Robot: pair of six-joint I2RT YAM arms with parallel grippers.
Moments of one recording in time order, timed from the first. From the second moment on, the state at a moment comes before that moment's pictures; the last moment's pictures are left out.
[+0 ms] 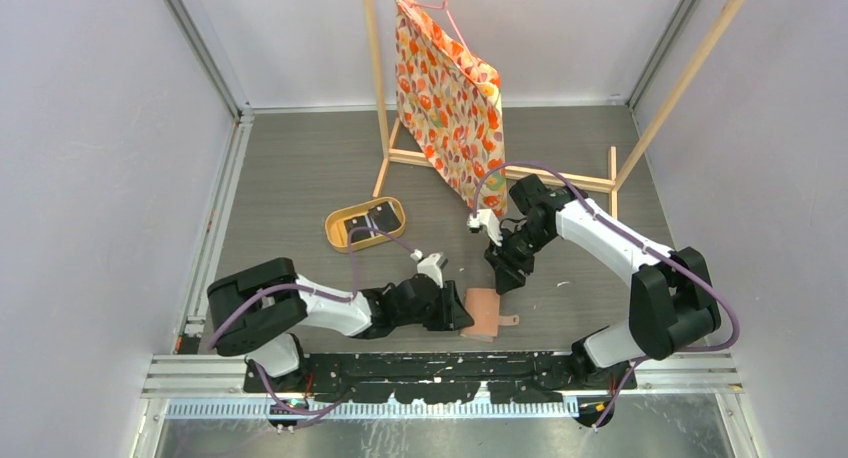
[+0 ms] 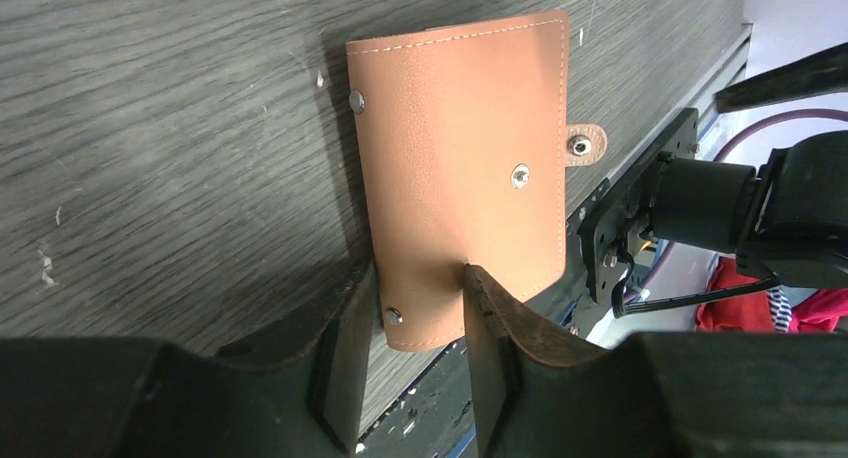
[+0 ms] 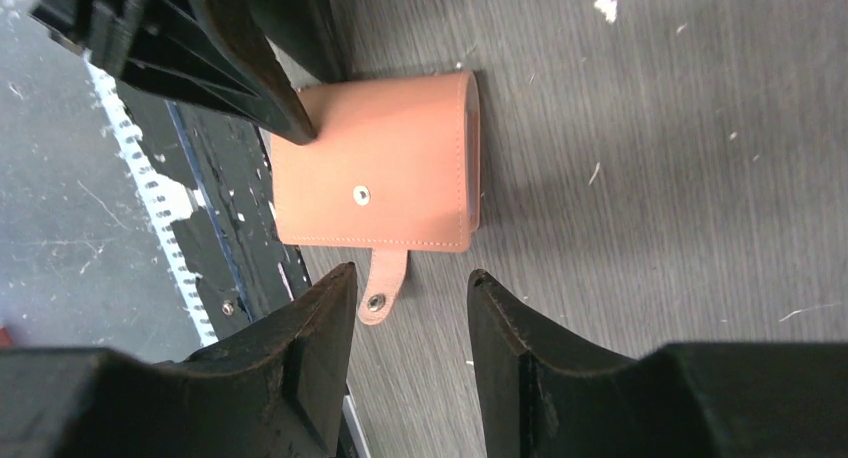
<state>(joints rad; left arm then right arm) -1.19 1.59 0.51 0.48 -0.02 -1.08 0.43 1.45 1.00 -0.99 -0.65 -0.72</state>
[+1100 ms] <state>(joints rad) -0.88 1.67 0.81 0.27 0.76 0.24 0.28 1.42 1.04 -1.25 -0.72 -0.98</state>
